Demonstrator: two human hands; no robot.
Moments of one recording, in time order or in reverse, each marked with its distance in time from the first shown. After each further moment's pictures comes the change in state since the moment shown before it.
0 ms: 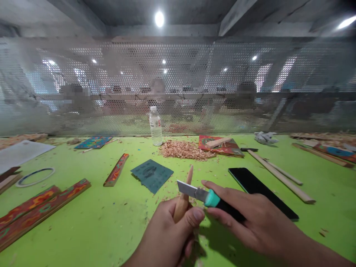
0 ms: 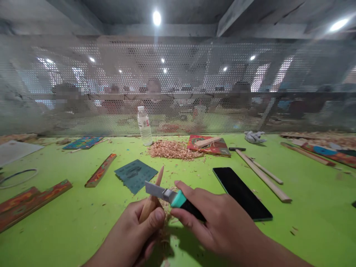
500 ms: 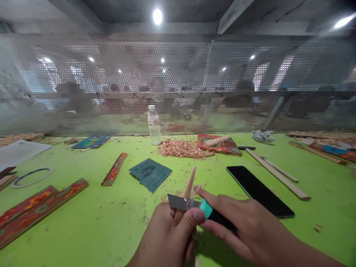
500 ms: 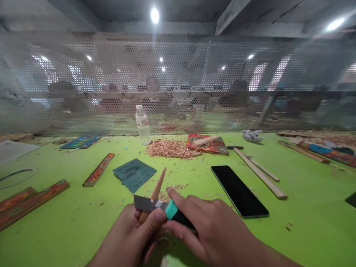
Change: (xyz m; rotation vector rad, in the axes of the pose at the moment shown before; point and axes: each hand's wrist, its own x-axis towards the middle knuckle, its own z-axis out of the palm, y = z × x) left_hand -0.008 0.005 0.003 0.163 -0.030 0.092; right_hand -0.006 -0.010 0.005 -0.036 -0.125 -0.009
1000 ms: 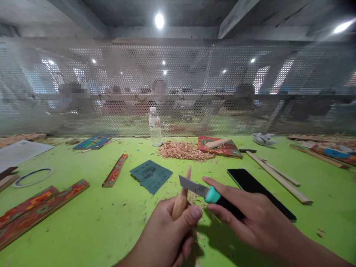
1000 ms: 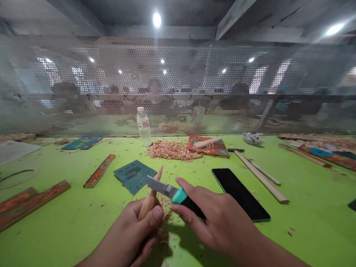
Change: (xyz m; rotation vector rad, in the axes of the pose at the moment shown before) left_hand 0.008 -0.003 -0.002 -0.217 -0.029 -0.147; right_hand 0.005 0.012 -0.005 0.037 0.172 0.029
